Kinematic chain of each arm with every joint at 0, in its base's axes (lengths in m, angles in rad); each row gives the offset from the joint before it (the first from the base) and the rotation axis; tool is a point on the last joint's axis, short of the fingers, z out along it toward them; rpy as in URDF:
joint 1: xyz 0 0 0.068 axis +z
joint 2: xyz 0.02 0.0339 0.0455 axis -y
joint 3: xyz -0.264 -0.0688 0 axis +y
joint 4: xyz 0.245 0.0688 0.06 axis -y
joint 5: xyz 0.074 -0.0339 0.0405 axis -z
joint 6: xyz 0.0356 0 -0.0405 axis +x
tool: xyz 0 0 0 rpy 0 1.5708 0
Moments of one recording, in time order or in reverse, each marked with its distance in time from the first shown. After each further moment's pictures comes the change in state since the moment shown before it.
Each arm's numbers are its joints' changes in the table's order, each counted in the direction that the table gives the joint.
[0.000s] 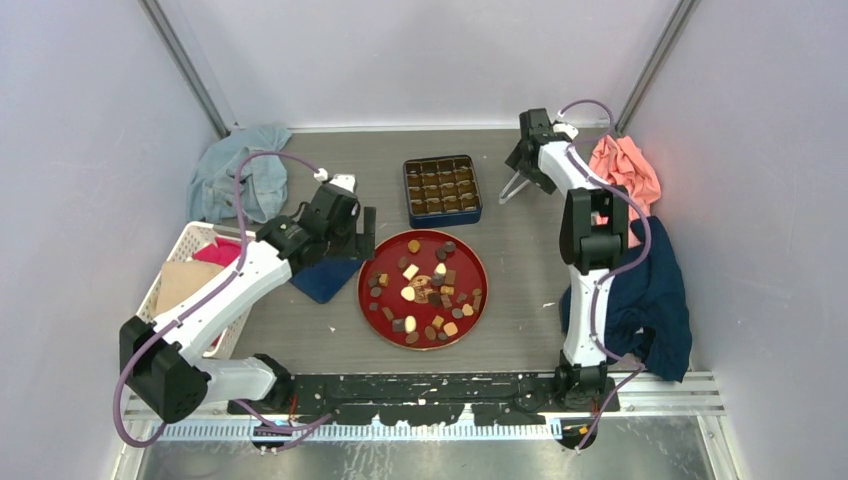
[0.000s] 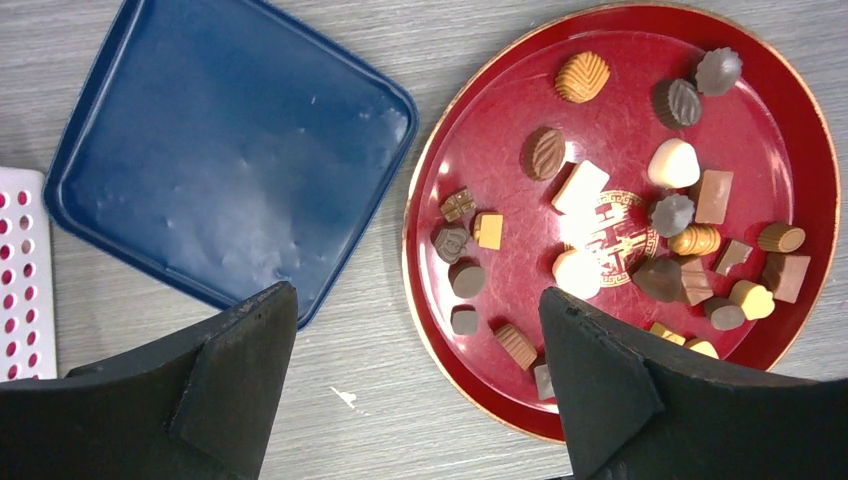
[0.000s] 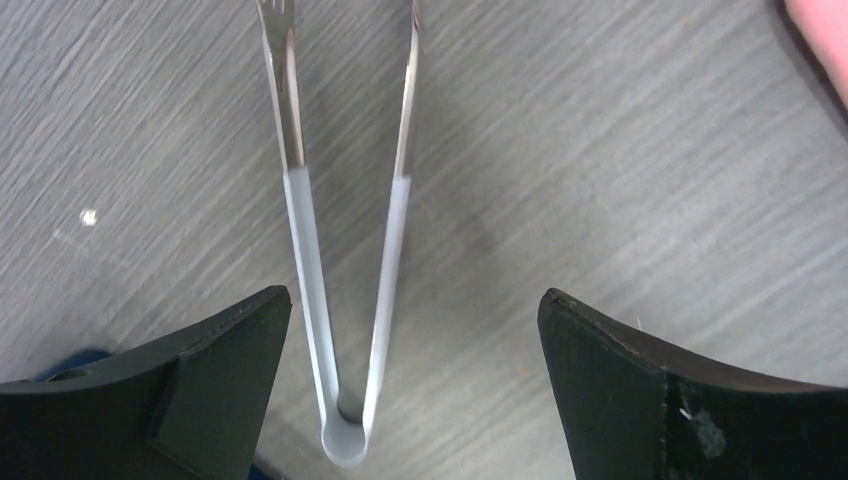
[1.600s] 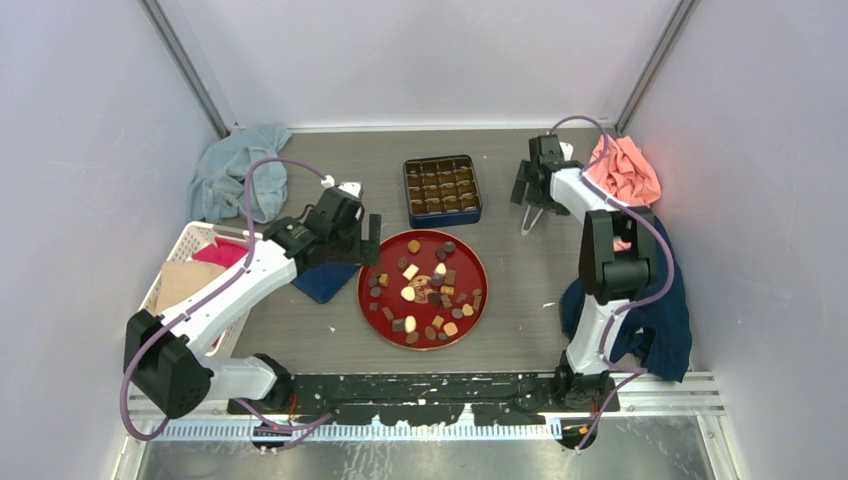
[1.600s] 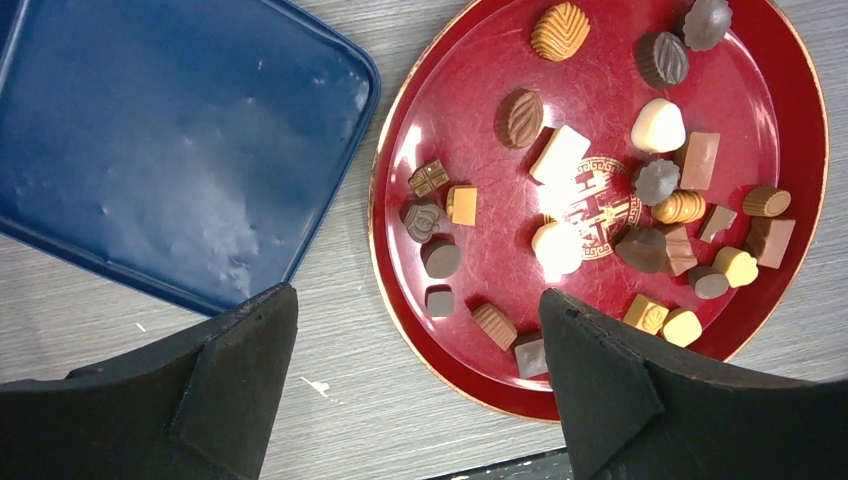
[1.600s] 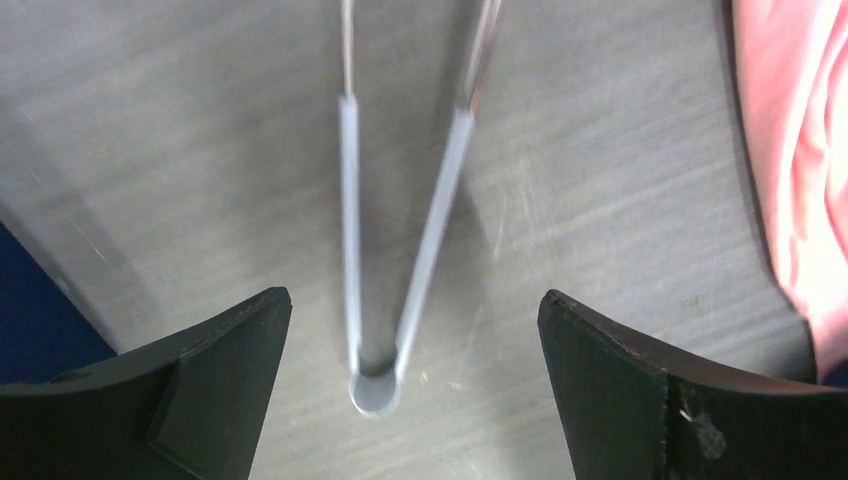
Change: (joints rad) left arm 0.000 -0.030 0.021 0.009 0.082 -0.021; right arm -0.009 0.304 0.471 0.132 -0.099 -0.377
